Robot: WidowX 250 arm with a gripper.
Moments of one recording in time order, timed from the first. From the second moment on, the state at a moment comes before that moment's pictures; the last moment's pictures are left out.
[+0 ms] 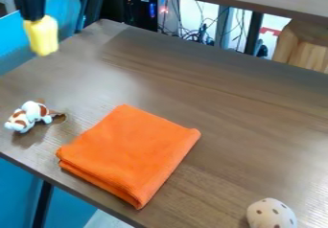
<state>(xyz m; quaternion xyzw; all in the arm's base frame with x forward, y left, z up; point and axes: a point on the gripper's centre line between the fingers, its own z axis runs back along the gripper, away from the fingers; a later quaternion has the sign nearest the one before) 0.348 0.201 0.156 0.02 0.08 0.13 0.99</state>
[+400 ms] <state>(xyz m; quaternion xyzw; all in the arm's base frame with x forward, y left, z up) 0.346 0.225 0.113 0.02 0.13 0.13 0.98</state>
